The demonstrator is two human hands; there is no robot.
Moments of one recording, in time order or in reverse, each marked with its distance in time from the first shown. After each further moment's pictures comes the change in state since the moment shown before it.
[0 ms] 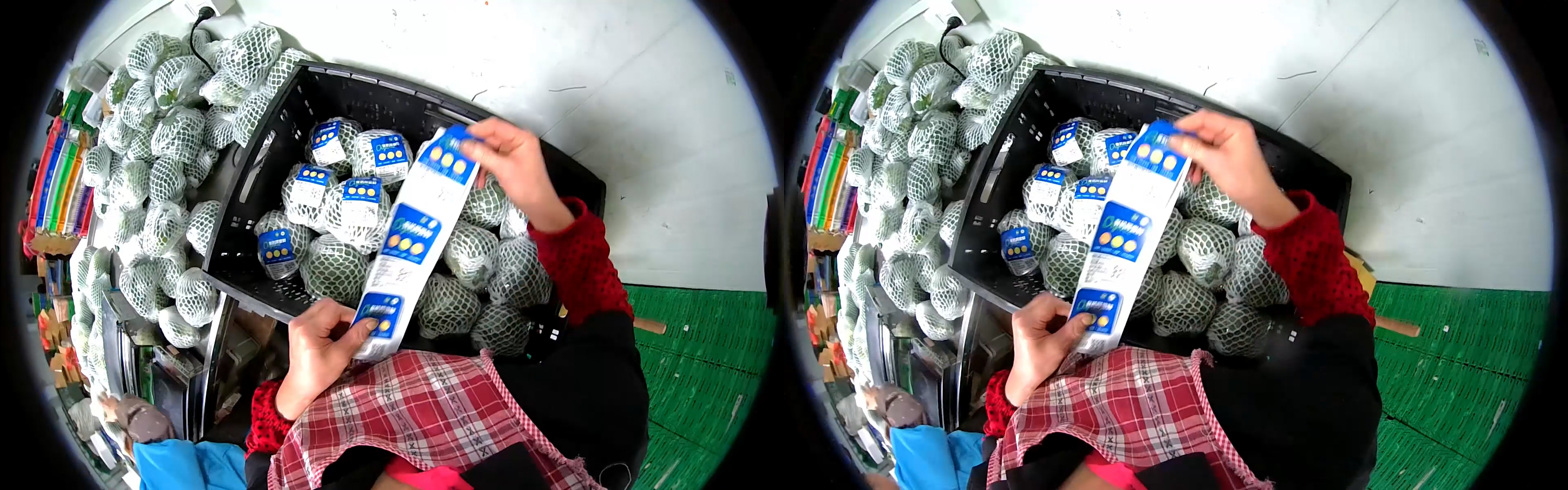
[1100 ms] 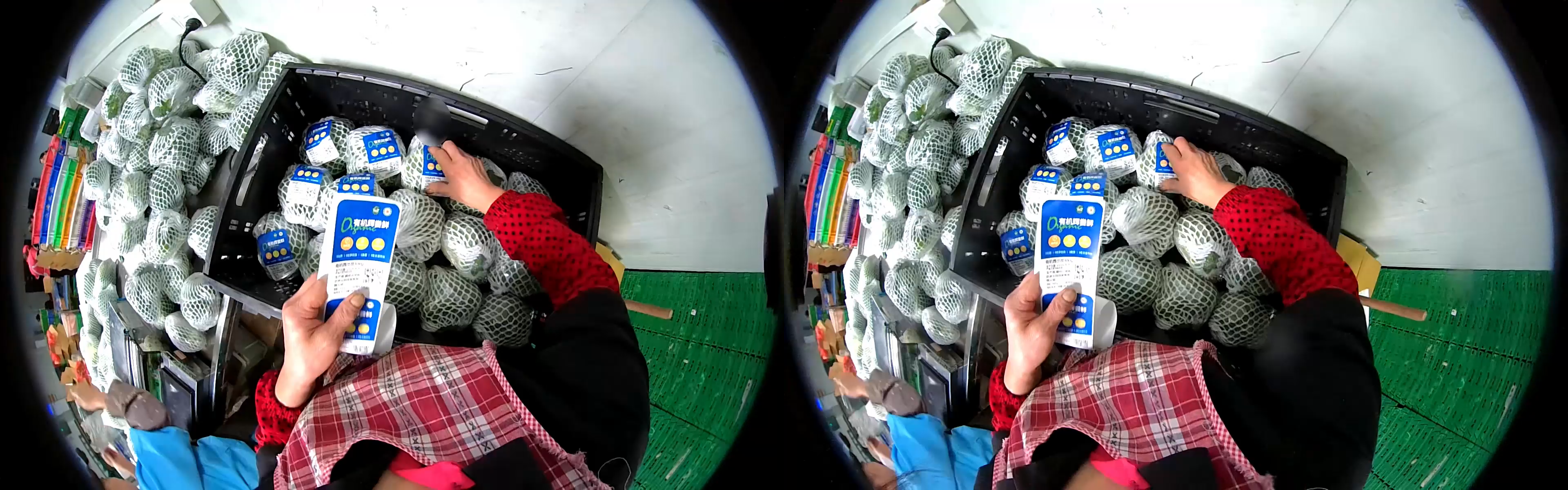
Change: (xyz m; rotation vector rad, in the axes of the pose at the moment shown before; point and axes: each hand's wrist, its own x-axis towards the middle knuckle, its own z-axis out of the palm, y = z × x) left_hand 0.015 0.013 0.000 -0.417 -0.003 -0.099; right_hand -0.005 0.146 -0.006 -1.114 -0.123 -0.250
